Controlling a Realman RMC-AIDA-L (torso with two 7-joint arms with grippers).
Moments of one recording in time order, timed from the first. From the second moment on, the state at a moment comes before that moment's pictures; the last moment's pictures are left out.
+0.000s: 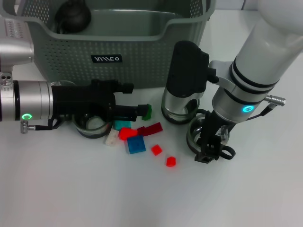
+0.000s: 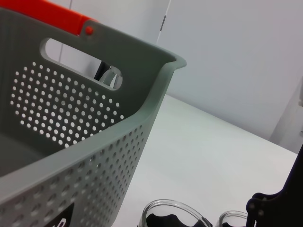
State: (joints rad) left arm -0.53 -2.13 0.71 0.68 2.09 1.52 -1.46; right arm 0.90 2.12 -1.80 -0.99 -2.47 -1.51 2.40
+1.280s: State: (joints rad) left arm -0.52 -2.13 0.71 0.69 2.08 1.53 -1.45; right arm 0.74 2.10 -1.69 -1.32 -2.46 -1.78 2.42
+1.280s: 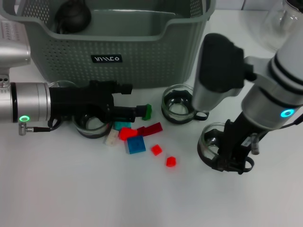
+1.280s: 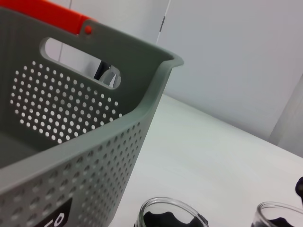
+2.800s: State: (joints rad) left arm -0.49 -2.12 0.72 0.68 2.07 1.60 -1.43; right arm 1.18 2.10 -1.04 -1.21 -2.53 -1.47 2.38
